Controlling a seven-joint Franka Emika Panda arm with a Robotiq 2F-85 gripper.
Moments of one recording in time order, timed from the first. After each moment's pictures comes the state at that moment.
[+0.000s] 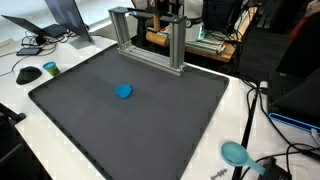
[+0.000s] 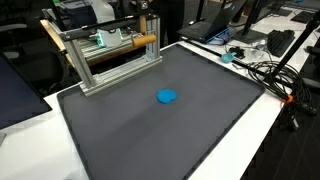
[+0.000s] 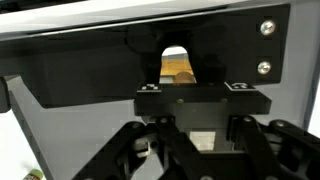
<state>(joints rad) -0.01 -0.53 0.04 -2.54 -0.02 2.07 0.17</state>
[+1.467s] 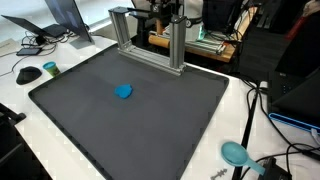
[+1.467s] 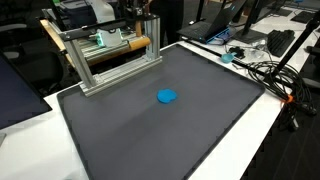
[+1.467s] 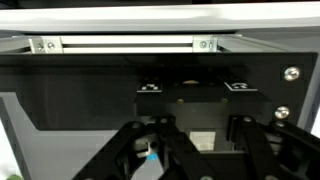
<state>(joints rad) -0.02 -0.58 0.01 -2.65 -0.02 2.10 0.03</state>
